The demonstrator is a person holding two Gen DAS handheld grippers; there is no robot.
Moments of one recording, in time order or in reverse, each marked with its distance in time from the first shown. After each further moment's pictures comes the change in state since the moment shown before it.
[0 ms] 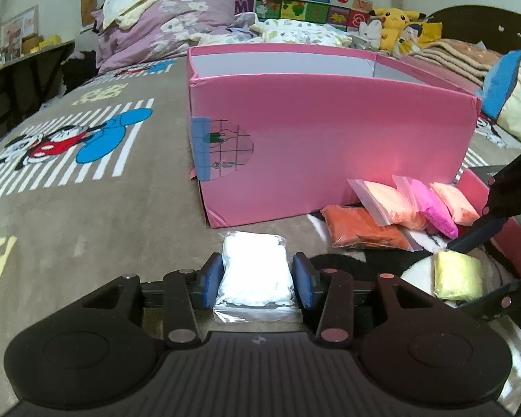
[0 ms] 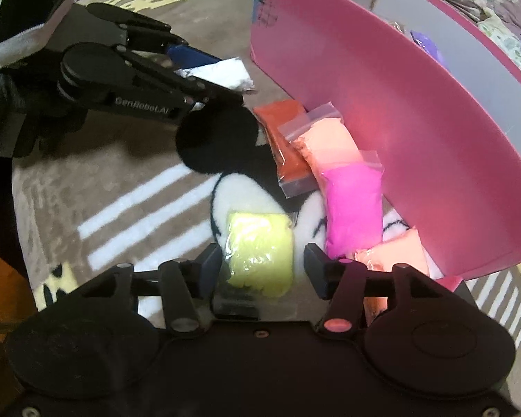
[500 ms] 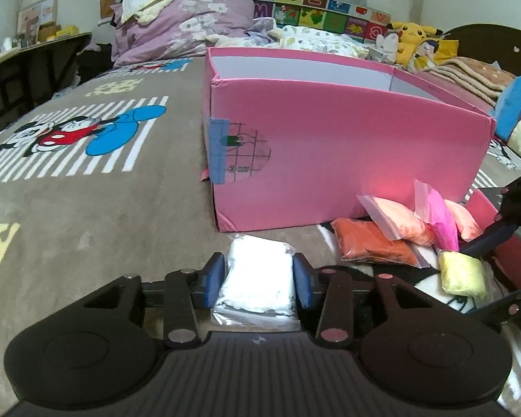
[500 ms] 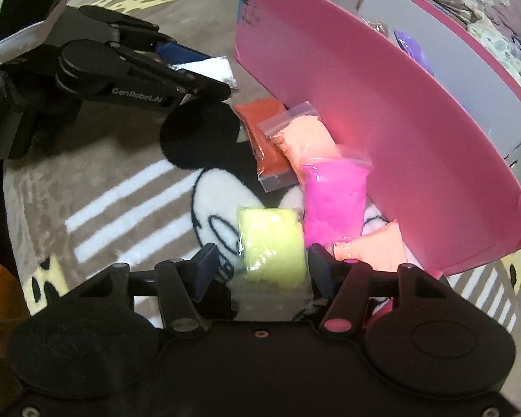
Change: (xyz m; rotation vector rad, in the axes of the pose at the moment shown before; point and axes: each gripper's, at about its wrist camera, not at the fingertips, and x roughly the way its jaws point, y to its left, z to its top) left arm 0.001 0.006 0.001 -0.077 -0.018 0.010; right arm 0.000 -0.006 -0.001 -0.002 0.004 -0.030
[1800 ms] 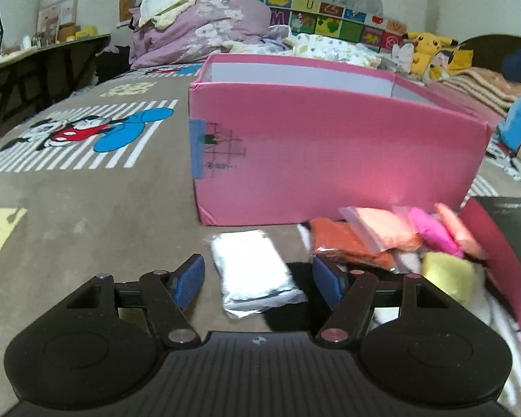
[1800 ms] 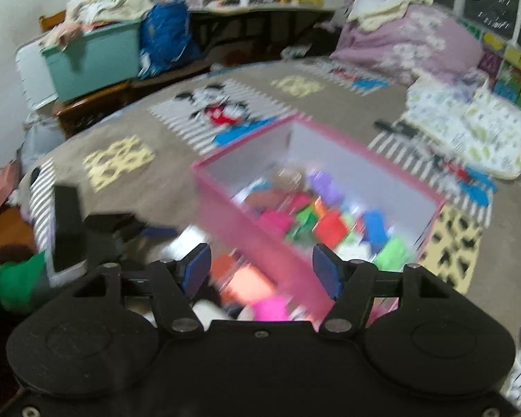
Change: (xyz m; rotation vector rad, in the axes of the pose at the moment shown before) left arm -0.009 -0.023 -0.007 -0.045 -0.028 0.078; right arm -0.120 -0.040 0.036 0.139 -0.290 0.003
